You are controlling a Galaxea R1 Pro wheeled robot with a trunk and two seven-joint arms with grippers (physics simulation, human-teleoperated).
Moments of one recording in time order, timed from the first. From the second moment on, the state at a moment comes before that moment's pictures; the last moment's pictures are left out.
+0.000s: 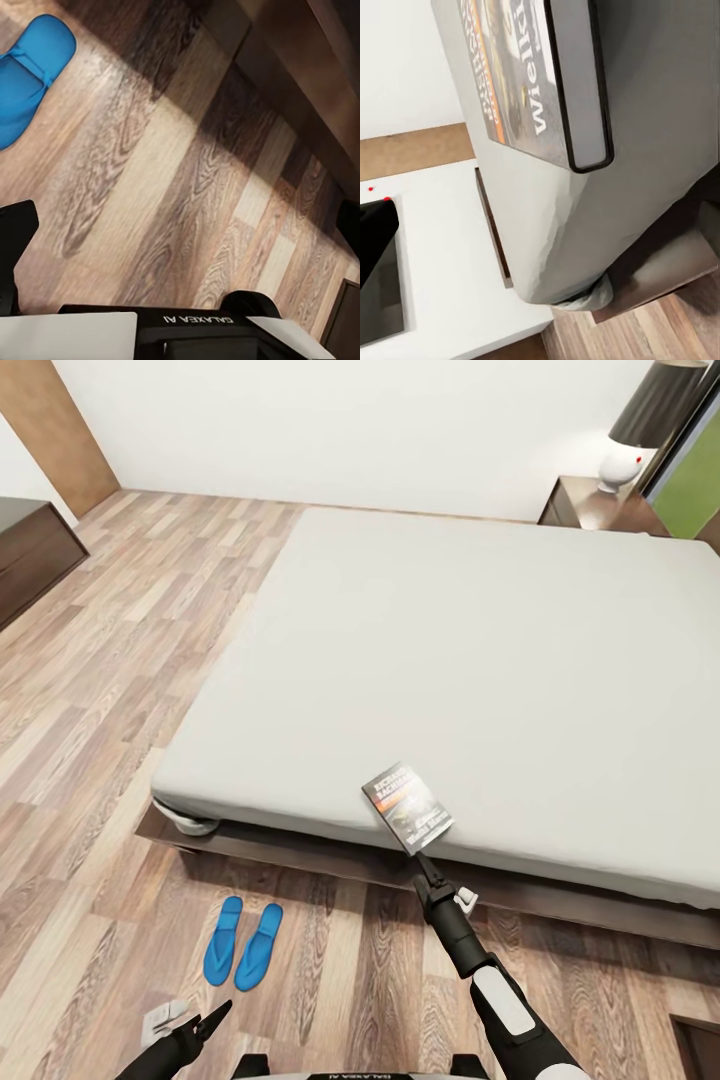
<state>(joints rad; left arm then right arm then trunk) -0.40 0.23 0.16 -0.15 0.49 -0.15 -0.89 -0.47 0.09 -0.01 -0.60 -1.19 0.18 0.81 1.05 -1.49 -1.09</state>
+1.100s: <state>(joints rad) -0.40 0.23 0.16 -0.15 0.49 -0.15 -0.89 -0.47 0.09 -0.02 -0.60 -1.19 0.18 0.81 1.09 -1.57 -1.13</state>
